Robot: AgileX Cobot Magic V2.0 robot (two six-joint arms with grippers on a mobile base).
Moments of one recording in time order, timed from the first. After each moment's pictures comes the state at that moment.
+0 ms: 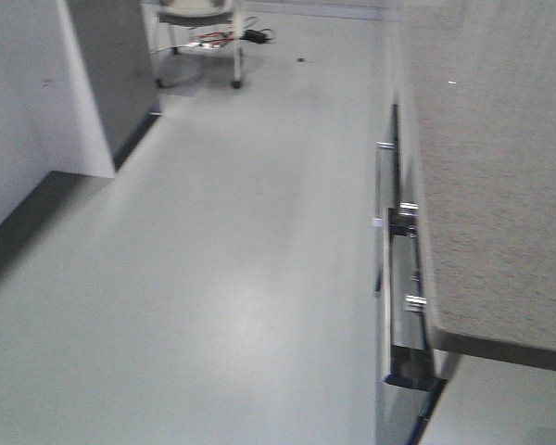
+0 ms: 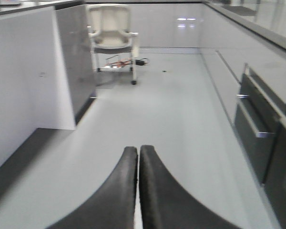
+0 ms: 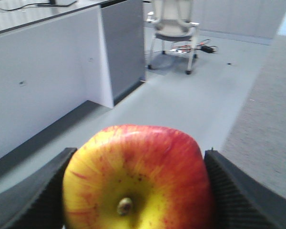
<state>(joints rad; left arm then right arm) -0.05 -0.01 0.03 0.10 0.22 -0.15 -0.11 0.65 -1.04 0.60 0.85 -0.53</state>
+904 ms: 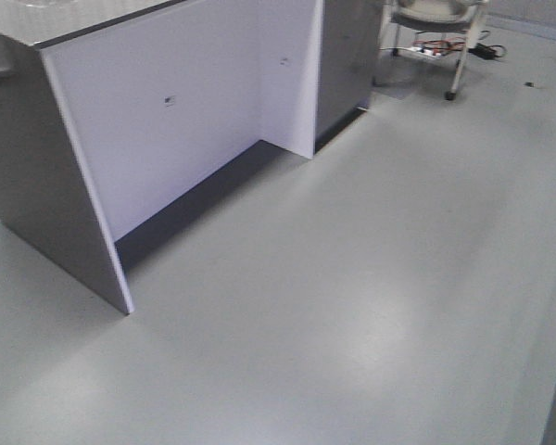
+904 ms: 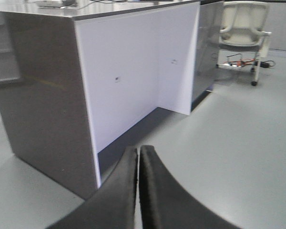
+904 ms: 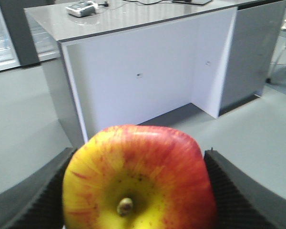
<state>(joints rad) -0.05 -0.01 0.03 0.10 0.22 -0.15 -0.11 0.65 -1.04 0.60 0.85 -0.53</state>
